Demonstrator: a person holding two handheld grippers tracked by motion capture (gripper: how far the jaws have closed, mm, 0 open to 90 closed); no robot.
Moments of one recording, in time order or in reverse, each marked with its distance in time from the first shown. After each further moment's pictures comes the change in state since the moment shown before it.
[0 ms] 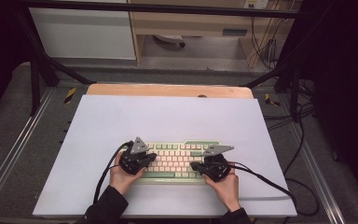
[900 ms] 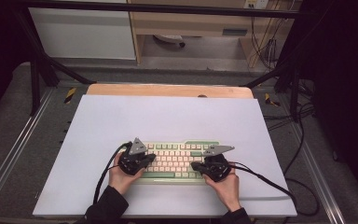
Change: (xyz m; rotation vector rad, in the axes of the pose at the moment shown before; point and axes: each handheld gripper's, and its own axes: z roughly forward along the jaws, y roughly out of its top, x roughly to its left) left arm 0.003 -0.006 -0.001 -0.007 -0.012 -0.004; right arm -0.001 -0.001 -0.001 0.001 -0.003 0.003
